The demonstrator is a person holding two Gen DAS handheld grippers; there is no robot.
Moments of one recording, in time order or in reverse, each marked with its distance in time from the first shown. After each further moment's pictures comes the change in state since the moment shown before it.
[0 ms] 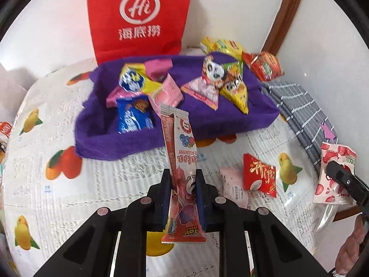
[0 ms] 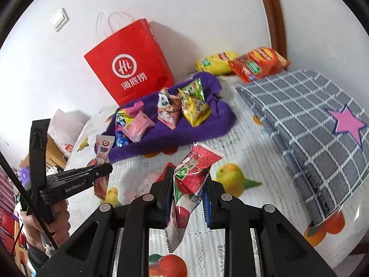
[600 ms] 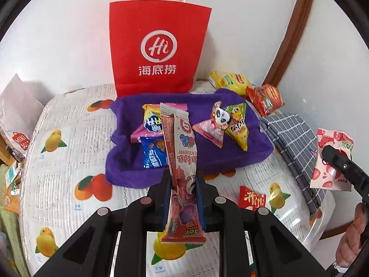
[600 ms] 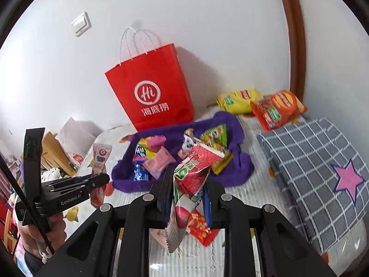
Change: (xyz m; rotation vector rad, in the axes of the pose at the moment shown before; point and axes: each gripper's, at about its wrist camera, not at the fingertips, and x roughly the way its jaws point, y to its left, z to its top) left arm -0.052 0.018 0.038 -0.046 -0.106 0.017; right arm -0.016 0.051 0.065 -0.116 -0.095 0.024
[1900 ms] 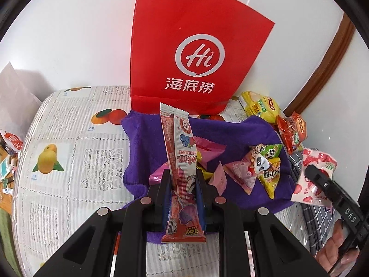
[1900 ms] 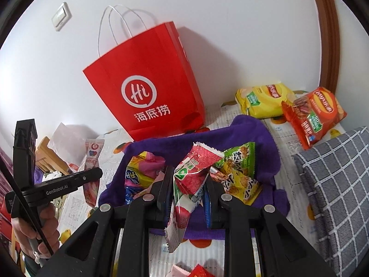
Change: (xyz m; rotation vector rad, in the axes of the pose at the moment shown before) left arm 0.070 0.060 0.071 -0.148 0.022 0.006; right arm 0.135 -0.007 0.050 0.025 0.074 0.077
